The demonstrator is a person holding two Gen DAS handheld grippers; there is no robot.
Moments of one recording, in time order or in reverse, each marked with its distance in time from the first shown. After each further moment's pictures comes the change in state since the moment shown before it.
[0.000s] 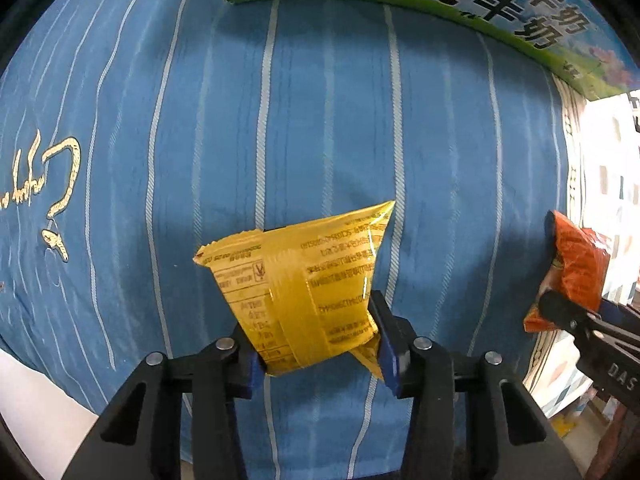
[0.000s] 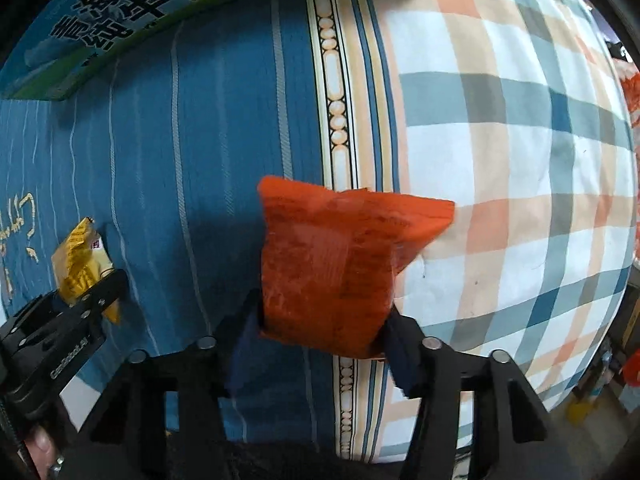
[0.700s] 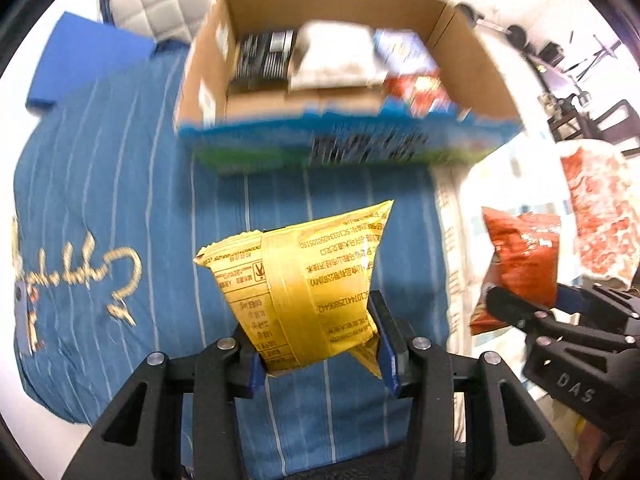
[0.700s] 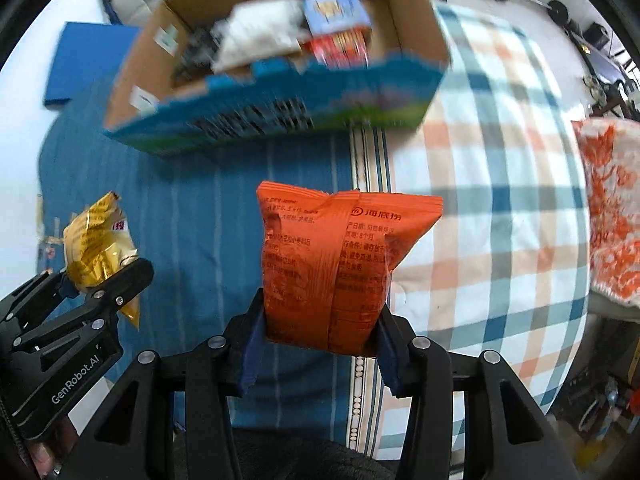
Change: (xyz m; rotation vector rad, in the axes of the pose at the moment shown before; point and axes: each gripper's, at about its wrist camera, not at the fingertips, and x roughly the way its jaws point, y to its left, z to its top) left arm -0.161 -0.048 -0.018 0.135 -0.294 -0.050; right arm -0.141 0.021 -0.055 -0.069 -0.256 0.076
